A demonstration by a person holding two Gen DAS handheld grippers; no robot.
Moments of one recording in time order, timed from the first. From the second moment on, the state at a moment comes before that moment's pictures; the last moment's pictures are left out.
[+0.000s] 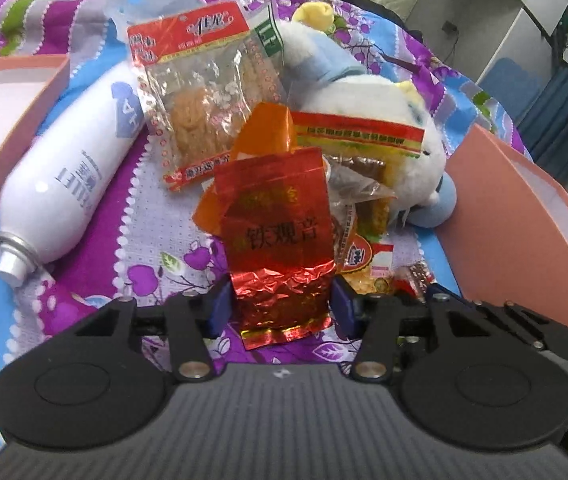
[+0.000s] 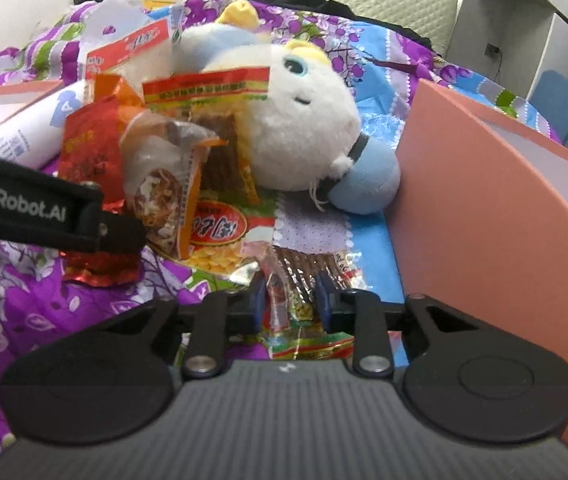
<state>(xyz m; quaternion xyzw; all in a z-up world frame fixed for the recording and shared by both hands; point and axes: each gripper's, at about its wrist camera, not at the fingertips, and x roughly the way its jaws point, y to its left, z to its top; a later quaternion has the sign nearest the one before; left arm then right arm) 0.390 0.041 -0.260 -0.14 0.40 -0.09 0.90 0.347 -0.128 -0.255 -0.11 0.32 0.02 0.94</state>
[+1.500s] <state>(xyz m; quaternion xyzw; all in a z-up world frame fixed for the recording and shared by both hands) 0.158 0.027 -0.156 -0.11 0.43 -0.07 0.89 0.148 -0.166 -0.140 0.04 0.33 0.11 0.94</state>
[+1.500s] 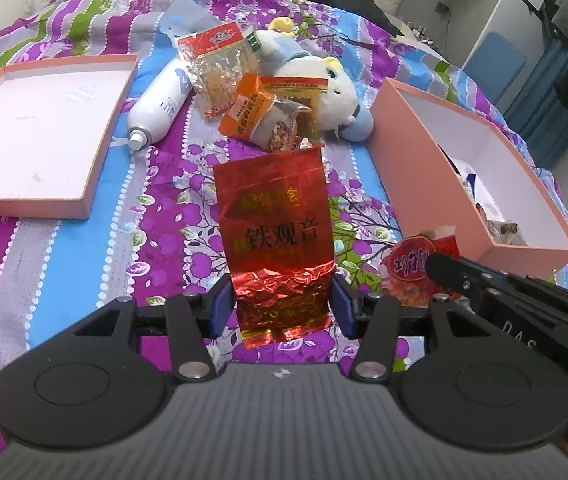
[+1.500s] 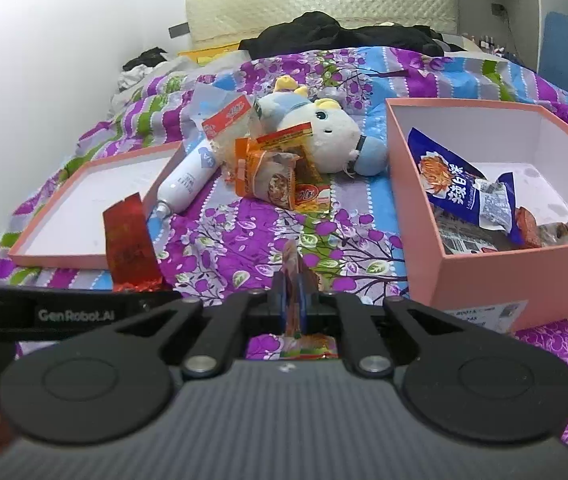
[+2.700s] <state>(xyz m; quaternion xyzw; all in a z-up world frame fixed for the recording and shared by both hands) 0.271 -0.148 -0.005 -0.01 0.37 -0.24 0.90 0.229 -0.311 -0.014 -0.01 0.28 0.03 0.96</state>
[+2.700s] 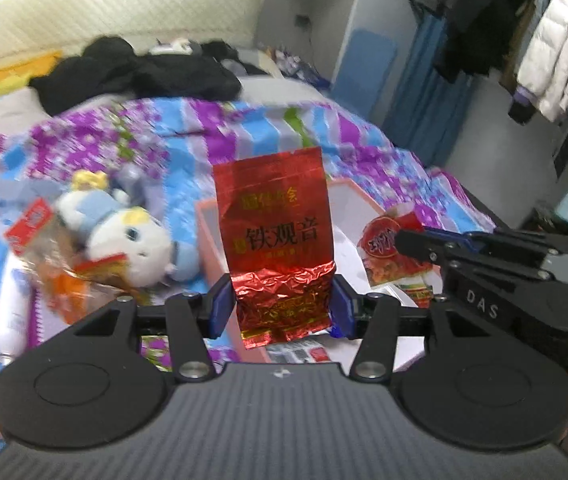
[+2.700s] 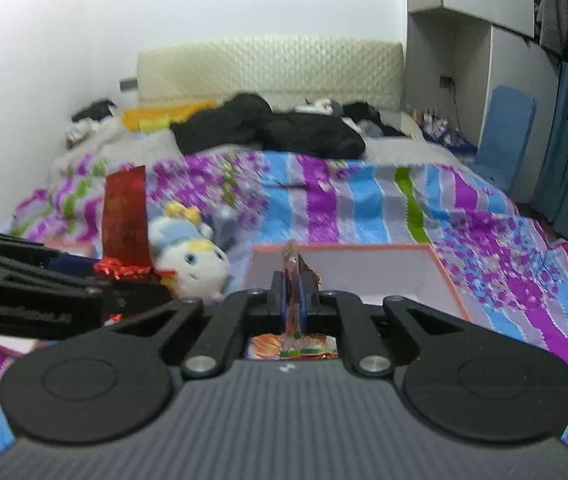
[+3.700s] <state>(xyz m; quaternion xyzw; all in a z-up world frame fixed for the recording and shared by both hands) 0.330 -0.211 -0.091 -0.01 0.49 -0.26 0.83 0.255 -0.397 -0.106 0.09 0.39 -0.01 0.92</state>
